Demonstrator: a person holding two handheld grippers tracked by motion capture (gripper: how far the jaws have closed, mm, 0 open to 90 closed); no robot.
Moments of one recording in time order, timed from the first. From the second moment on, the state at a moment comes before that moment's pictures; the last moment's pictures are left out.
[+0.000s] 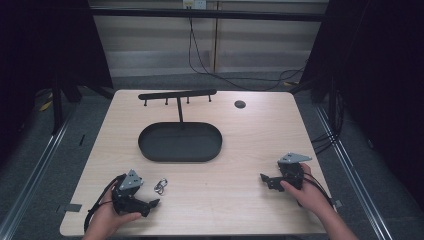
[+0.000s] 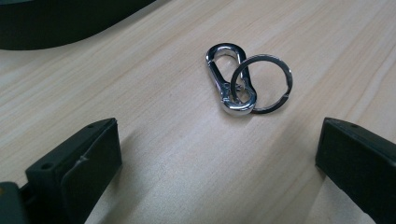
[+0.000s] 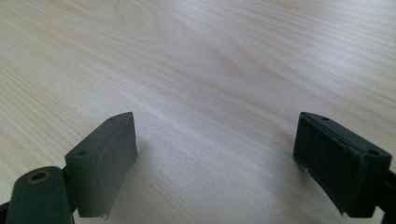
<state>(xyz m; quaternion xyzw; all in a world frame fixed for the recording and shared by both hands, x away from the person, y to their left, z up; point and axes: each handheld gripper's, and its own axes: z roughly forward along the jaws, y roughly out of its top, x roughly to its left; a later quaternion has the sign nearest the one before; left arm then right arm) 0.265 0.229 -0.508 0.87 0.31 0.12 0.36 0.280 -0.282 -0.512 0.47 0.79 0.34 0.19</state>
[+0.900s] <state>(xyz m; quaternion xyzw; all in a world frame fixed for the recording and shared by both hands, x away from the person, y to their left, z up) 0.280 0.199 -0.462 0.91 0.38 0.00 0.20 0.280 -0.282 -0.512 0.47 0.79 0.34 0.19</state>
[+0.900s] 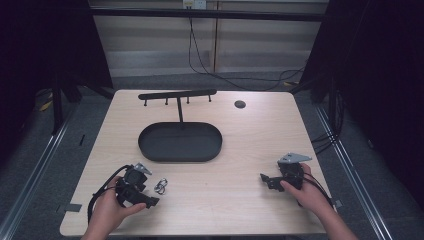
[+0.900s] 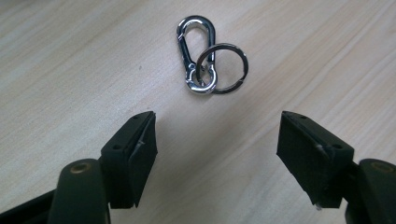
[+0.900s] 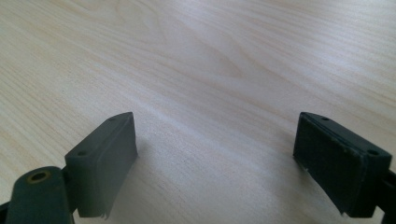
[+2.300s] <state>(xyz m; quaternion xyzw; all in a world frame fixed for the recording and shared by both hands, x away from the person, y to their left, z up) 0.322 0.162 -0.466 0.92 0.37 -0.01 0.13 0.280 -0.282 -0.512 0.47 0.79 0.34 0.19</state>
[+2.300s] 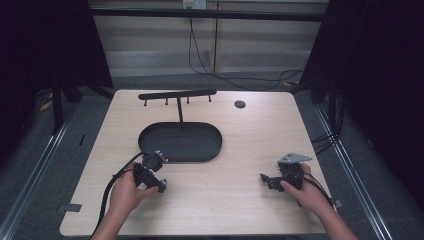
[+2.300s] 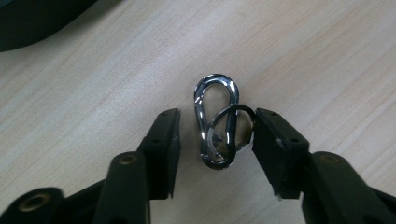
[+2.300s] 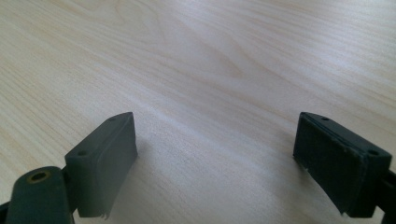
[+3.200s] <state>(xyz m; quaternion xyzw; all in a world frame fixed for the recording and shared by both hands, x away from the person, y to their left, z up) 0.322 0.163 -0.453 0.92 0.37 -0.01 0.11 0.281 -0.282 -0.512 0.47 0.79 0.34 0.19</state>
